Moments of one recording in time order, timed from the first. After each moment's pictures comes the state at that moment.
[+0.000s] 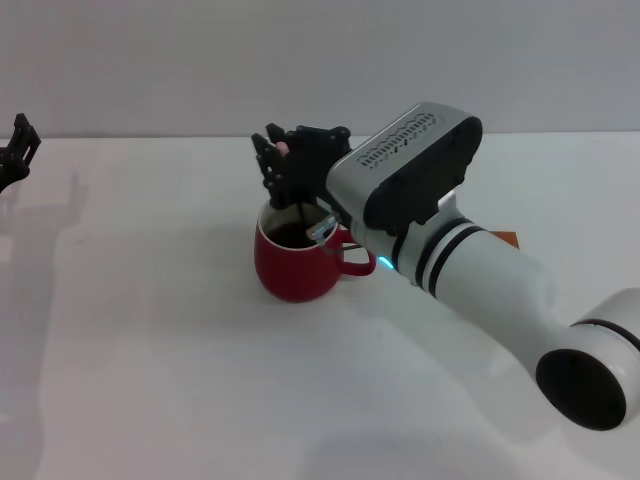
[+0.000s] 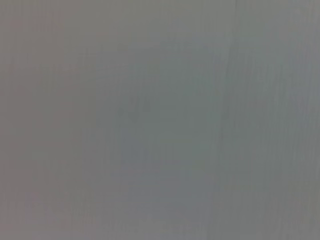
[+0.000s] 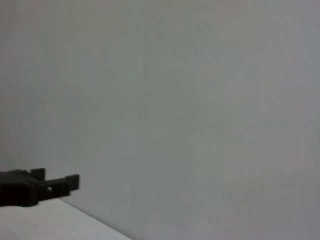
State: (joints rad) left arm -0.51 -2.07 -1.66 -0.22 2.77 0.83 -0.16; right arm 0.76 2.09 0.65 0.74 -2.07 -0.47 -0.31
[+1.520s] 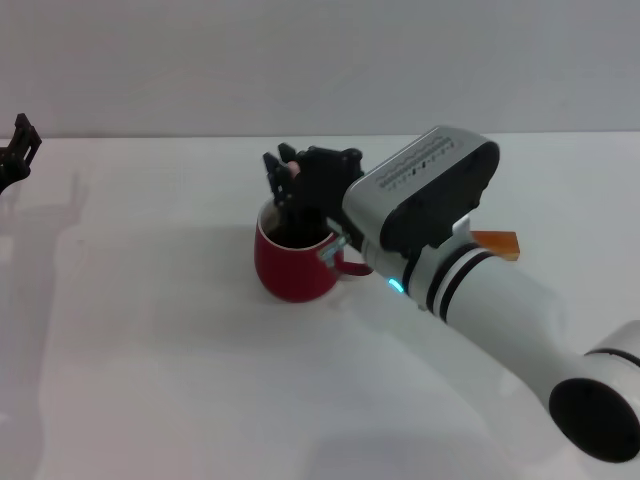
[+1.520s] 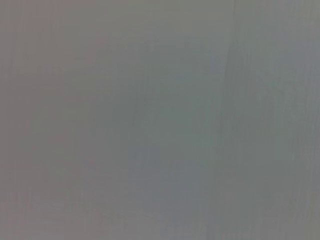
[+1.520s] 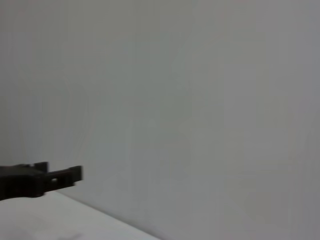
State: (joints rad) left arm -0.51 -2.07 -1.66 -0.22 2.77 0.83 -0.16; right arm 0.68 2.09 0.65 0.80 -2.09 -0.46 -0.31
